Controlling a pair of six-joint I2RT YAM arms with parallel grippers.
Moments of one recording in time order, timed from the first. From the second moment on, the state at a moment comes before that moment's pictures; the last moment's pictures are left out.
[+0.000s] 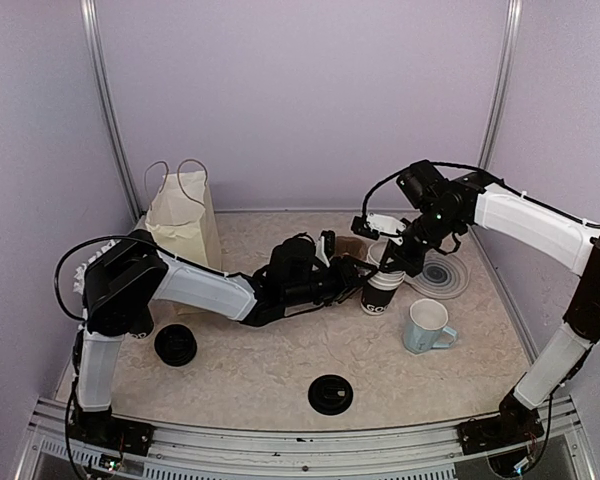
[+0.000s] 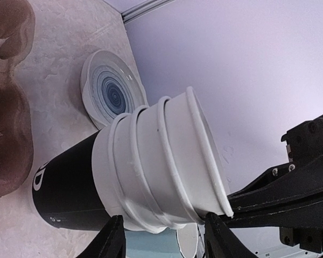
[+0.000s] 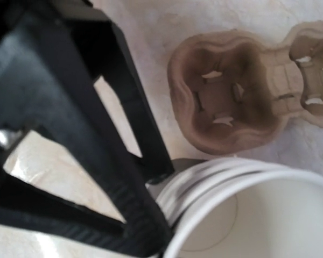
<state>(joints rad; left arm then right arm) -0.98 2.14 1.33 0.66 0.14 -1.12 0.58 1.62 1.47 -0.93 -0.22 -0.60</state>
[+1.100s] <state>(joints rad) -1.04 1.90 1.42 0.24 -0.05 -0.93 0.60 1.43 1.63 -0.99 -0.20 -0.66</state>
